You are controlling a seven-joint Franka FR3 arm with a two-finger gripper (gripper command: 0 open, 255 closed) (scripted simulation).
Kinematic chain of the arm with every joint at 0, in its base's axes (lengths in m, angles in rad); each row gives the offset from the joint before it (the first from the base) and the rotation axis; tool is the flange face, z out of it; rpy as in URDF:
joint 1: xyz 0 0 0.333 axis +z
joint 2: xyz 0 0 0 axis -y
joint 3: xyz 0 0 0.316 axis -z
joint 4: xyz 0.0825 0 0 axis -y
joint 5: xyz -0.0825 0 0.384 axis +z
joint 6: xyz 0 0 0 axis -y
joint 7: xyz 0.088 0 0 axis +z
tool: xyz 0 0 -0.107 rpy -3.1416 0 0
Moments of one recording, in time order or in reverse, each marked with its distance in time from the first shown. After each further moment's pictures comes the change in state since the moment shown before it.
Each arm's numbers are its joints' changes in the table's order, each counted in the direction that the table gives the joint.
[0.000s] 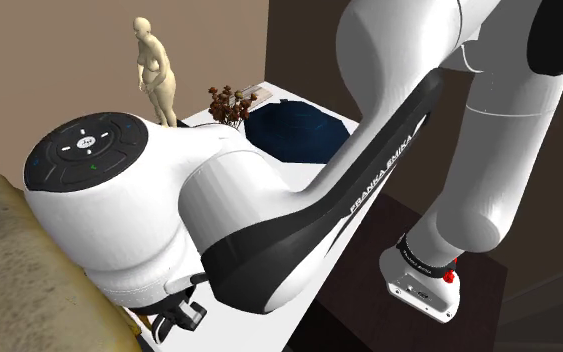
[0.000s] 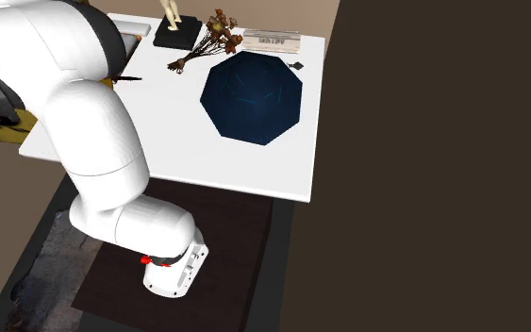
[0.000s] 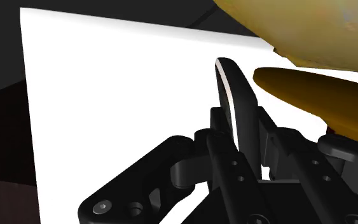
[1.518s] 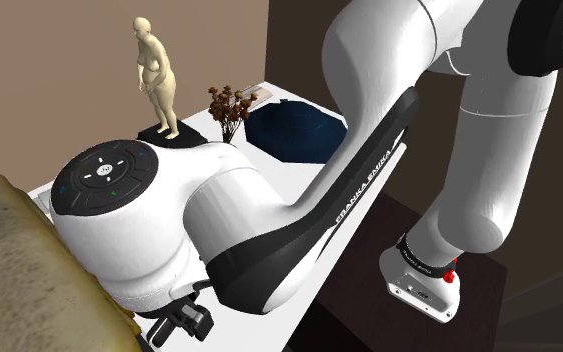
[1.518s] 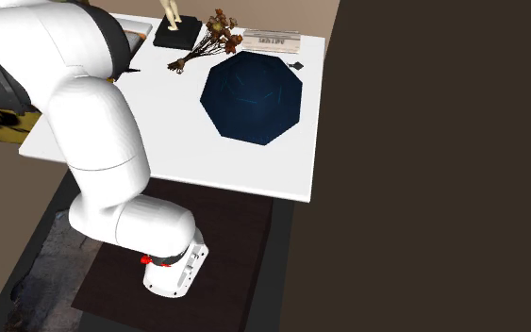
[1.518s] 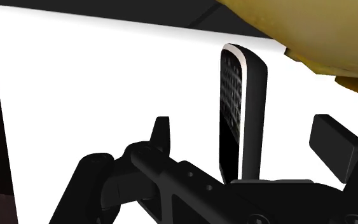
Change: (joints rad) arm 0.033 -0.041 0.048 -0.025 -0.053 0.052 -0.032
